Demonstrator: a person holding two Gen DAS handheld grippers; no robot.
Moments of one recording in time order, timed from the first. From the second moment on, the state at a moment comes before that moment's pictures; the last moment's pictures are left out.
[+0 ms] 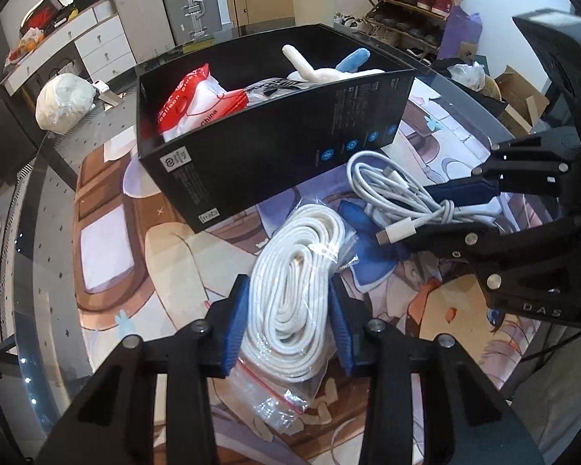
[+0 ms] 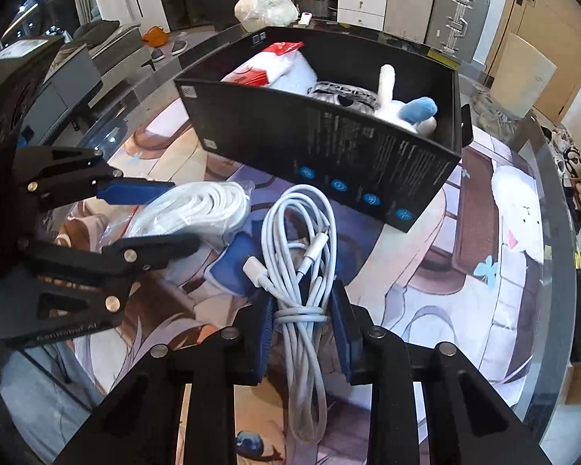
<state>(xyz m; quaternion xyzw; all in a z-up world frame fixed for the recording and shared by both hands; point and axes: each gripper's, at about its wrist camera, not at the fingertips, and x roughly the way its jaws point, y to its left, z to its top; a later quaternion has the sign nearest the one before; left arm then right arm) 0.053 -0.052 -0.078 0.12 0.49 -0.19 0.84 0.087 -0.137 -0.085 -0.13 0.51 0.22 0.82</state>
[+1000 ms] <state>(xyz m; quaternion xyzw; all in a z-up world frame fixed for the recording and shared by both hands) 0.017 -0.039 -0.006 0.11 0.29 -0.16 0.94 0.056 -0.167 -0.017 -0.06 0.35 0.24 0.90</state>
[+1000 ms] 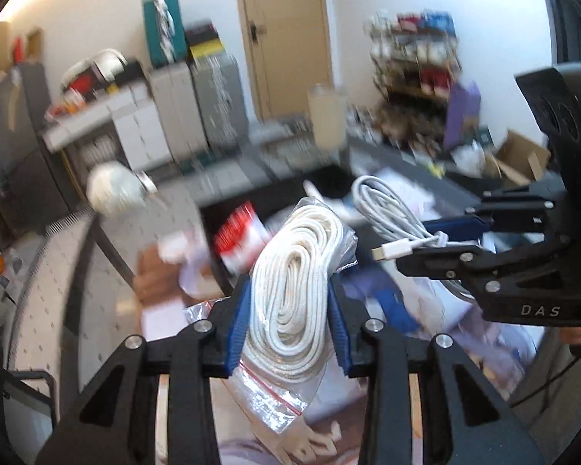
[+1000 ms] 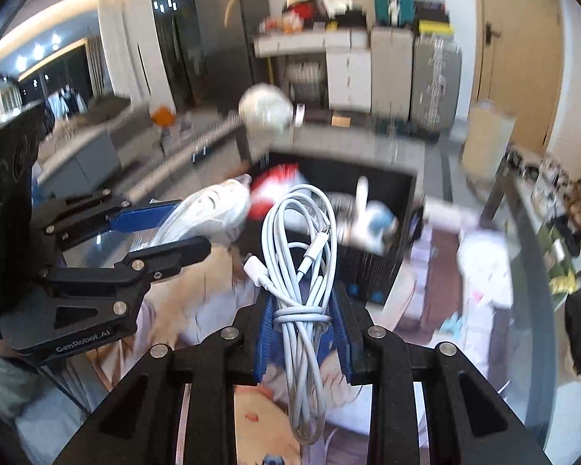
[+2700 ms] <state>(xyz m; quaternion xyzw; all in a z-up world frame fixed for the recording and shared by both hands) 0.068 -0.007 0.057 0.00 0.13 -0.12 0.98 0.059 -0.138 0.058 -0.04 0.12 0.22 0.97</state>
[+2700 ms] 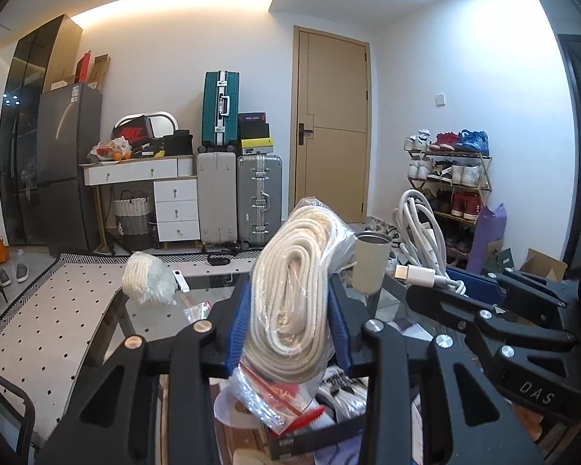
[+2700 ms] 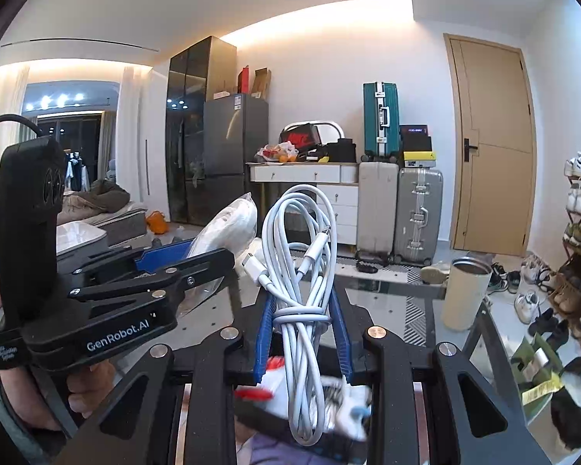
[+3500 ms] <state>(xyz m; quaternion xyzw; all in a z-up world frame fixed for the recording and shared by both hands) 0.150 -0.030 -0.009 -0.01 0.32 -0.15 0.94 0.168 -0.142 -0.007 -0.01 0.35 0.15 0.92</state>
